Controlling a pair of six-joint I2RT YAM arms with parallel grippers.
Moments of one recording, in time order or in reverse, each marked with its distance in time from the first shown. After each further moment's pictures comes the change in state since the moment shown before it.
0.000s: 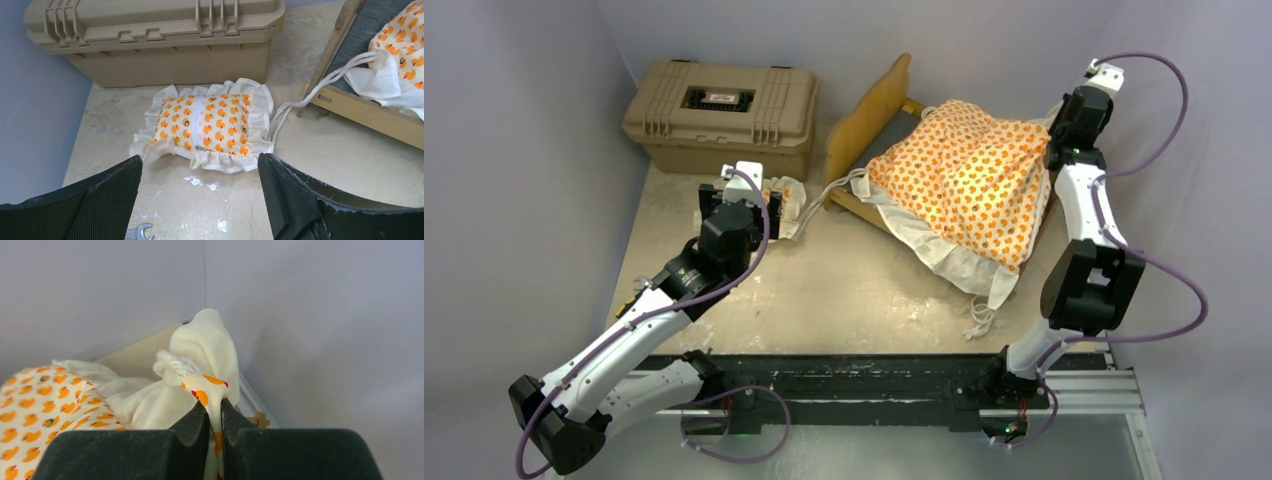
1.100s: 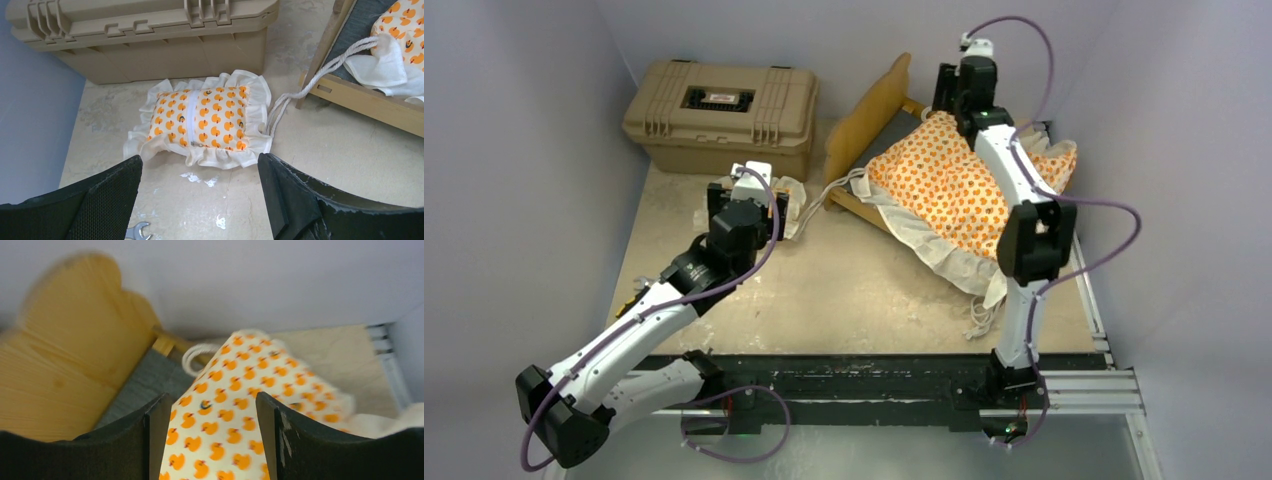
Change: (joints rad) left arm 0.000 0.044 0.000 0.000 0.018 0.000; right arm 0.382 0.364 0.458 -0.178 -0.056 0.038
